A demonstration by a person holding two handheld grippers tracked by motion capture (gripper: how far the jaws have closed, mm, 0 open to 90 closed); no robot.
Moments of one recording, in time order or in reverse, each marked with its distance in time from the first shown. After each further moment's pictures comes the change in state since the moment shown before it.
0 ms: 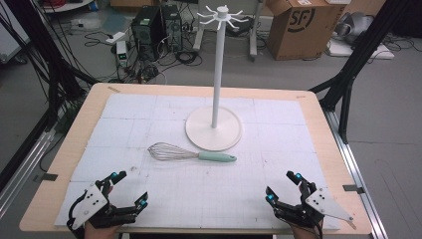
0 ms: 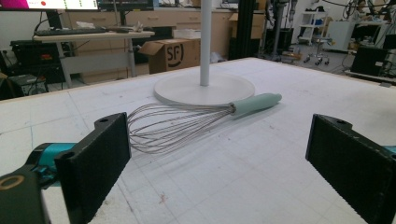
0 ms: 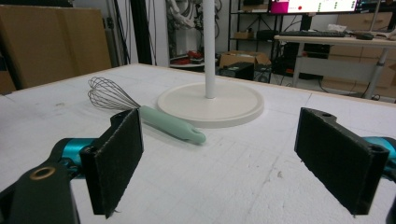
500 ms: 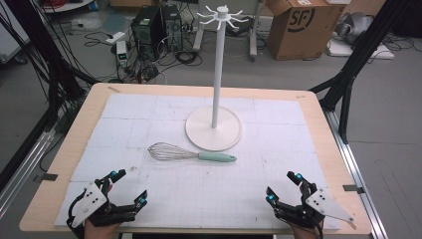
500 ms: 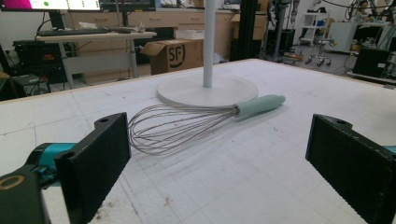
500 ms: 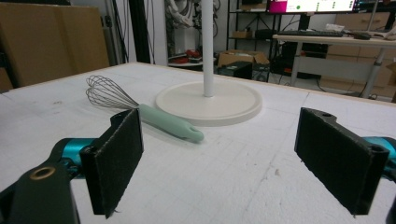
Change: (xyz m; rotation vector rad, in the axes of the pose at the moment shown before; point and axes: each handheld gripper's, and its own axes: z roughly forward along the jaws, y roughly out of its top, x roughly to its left) left arm 0.005 0.001 0.002 0.000 0.007 -0.006; right arm -0.001 -0.001 -0.003 0.004 -0.011 -0.004
